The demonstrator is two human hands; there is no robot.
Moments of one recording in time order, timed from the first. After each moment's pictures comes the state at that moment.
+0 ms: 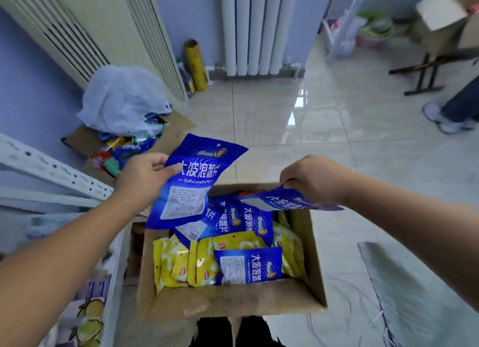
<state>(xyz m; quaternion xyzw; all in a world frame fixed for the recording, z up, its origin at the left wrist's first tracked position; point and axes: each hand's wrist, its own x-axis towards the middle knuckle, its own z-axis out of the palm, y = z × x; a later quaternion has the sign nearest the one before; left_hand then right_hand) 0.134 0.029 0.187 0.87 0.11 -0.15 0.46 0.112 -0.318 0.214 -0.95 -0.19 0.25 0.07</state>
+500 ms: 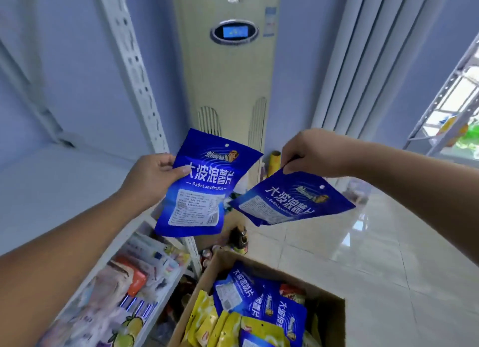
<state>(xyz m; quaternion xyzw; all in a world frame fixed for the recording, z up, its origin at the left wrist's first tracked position) 0.046 0.126 0.440 0.84 0.18 0.11 0.50 0.163 -0.173 0.520 -0.91 -0.39 0.09 0.06</state>
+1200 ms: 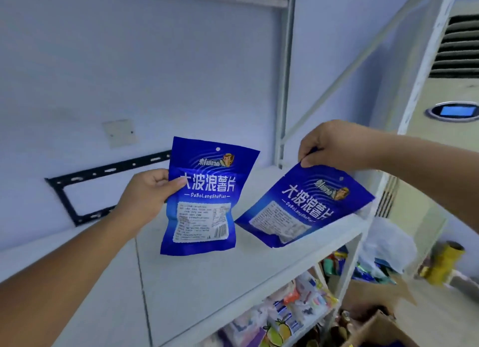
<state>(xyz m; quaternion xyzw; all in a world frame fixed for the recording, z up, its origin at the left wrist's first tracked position) -0.421 0.354 0.543 0.71 0.38 0.36 0.47 -0.123 0.162 0.653 -0.77 -0.63 0.01 0.08</state>
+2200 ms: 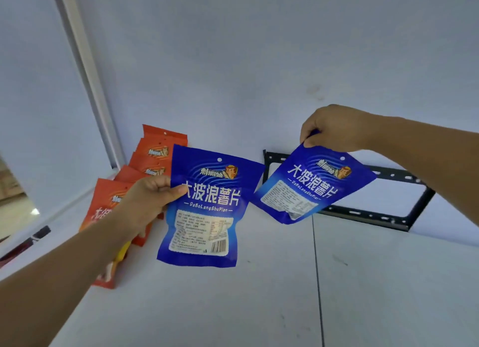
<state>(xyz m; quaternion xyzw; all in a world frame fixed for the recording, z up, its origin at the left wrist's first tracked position) -0.791 0.468 0.490 0.51 0.61 0.44 0.41 -0.447 0.601 0.632 -0.47 -0.88 0.00 0.01</state>
